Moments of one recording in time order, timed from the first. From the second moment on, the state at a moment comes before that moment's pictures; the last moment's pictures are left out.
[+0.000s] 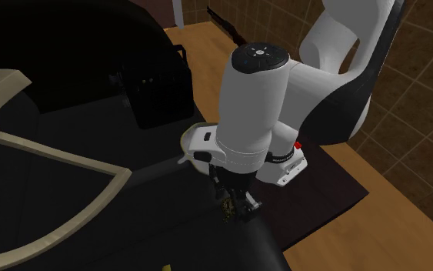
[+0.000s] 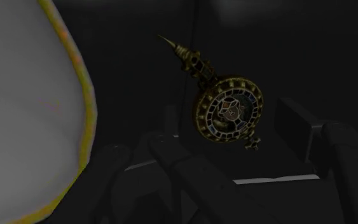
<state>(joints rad) 0.33 -0.93 0.19 -3.03 0.23 2.26 0.19</state>
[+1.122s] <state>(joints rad) 0.32 -0.99 0.17 -2.96 0.21 2.13 0.20</state>
